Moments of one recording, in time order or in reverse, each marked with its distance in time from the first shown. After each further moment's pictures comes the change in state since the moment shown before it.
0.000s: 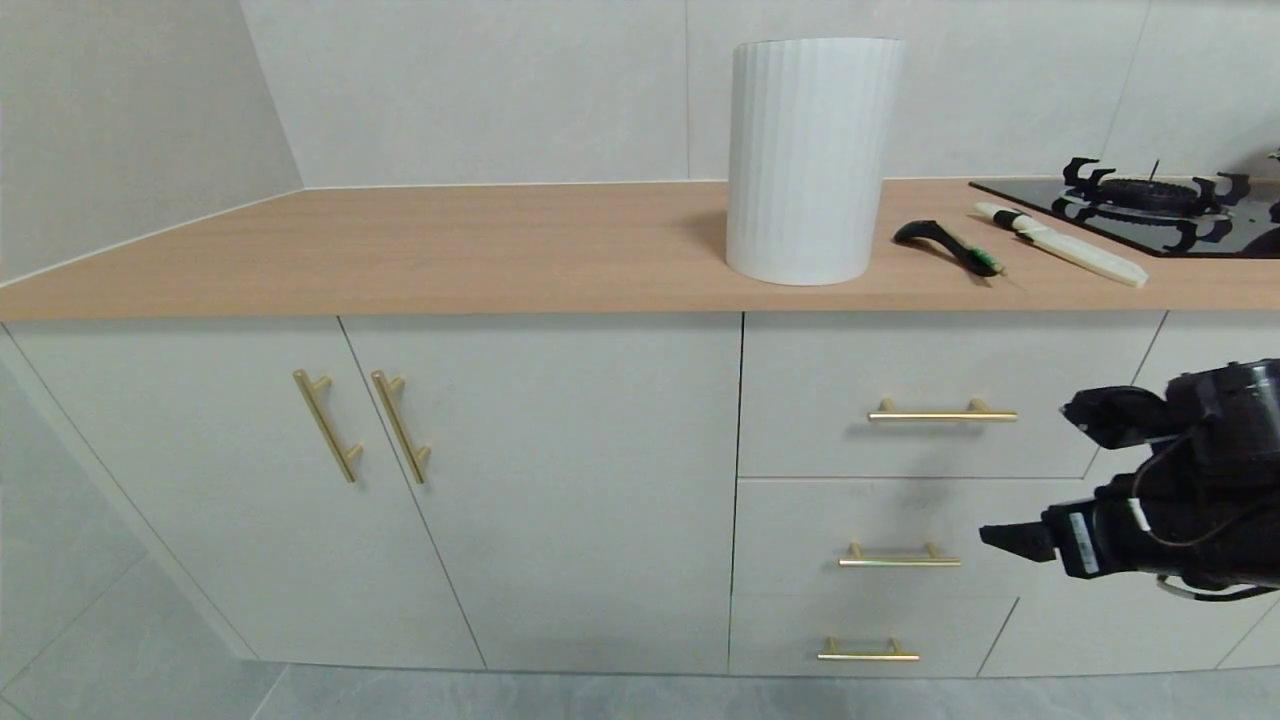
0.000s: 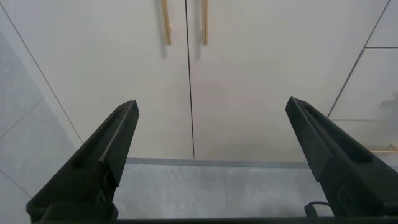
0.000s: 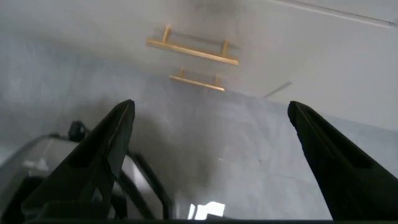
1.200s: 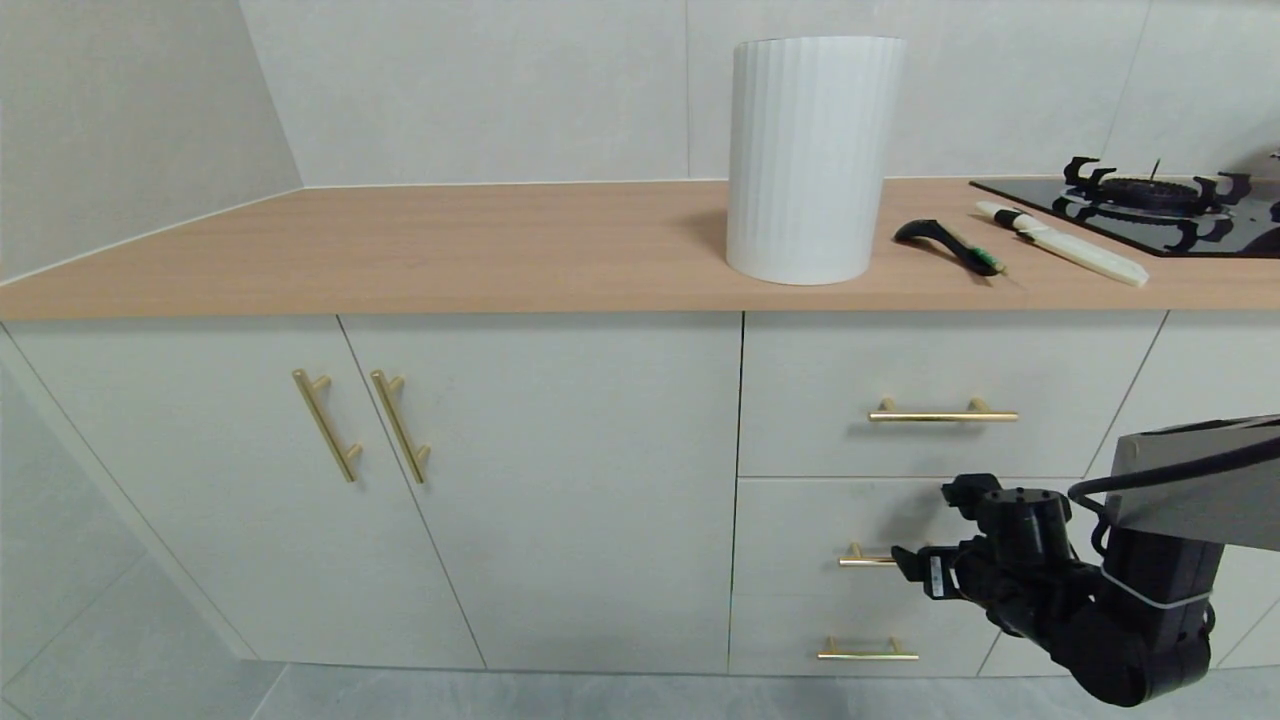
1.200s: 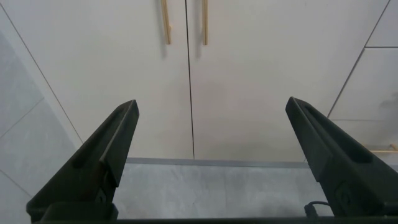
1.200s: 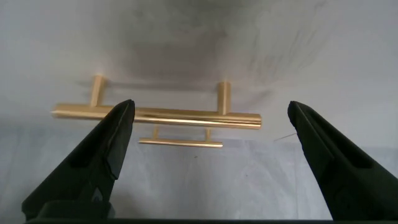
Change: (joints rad) left arm 0.000 0.000 0.000 0.000 0.000 0.000; right arm 0.060 0.743 0.125 -1.033 -0.233 0.113
